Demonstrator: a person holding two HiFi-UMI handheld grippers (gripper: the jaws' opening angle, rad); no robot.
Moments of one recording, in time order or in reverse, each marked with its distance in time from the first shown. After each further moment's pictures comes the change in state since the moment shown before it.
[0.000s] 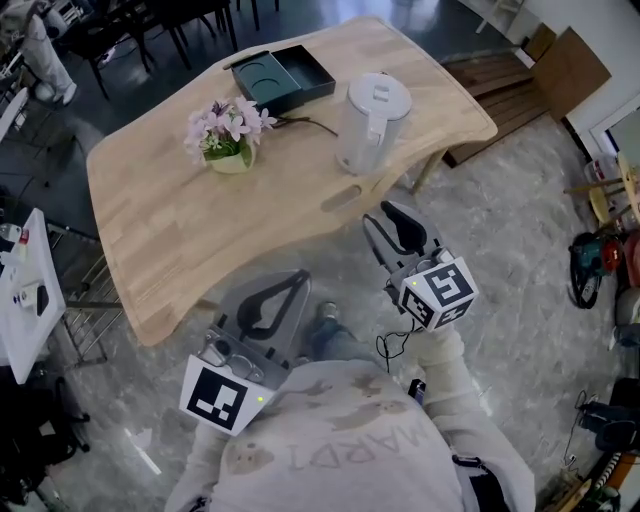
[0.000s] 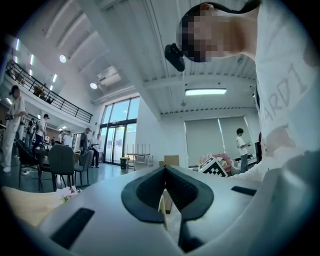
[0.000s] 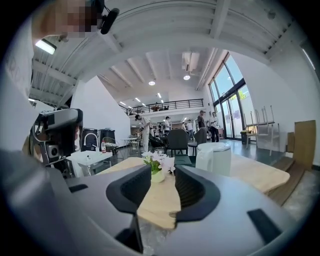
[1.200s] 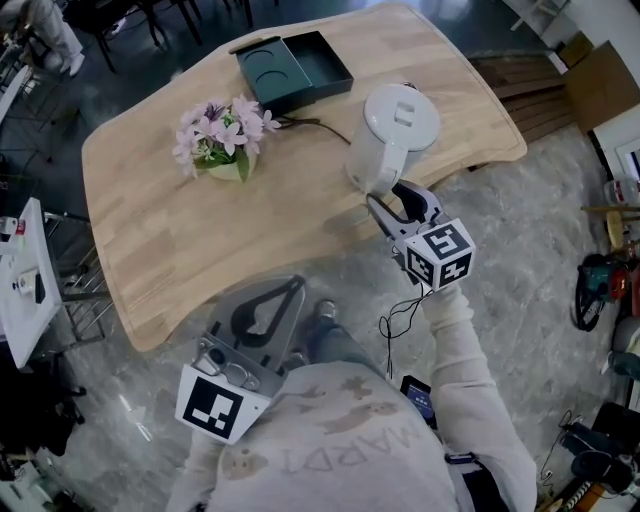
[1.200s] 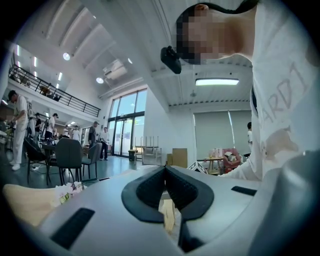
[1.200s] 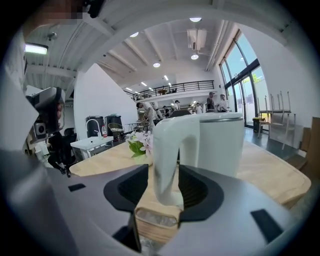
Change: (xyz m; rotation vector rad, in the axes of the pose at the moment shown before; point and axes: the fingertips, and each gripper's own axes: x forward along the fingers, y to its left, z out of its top) left arm 0.074 0.065 -0.029 -0.024 0.087 0.087; right arm 0.120 -0.113 -0.059 -0.016 0.207 0.124
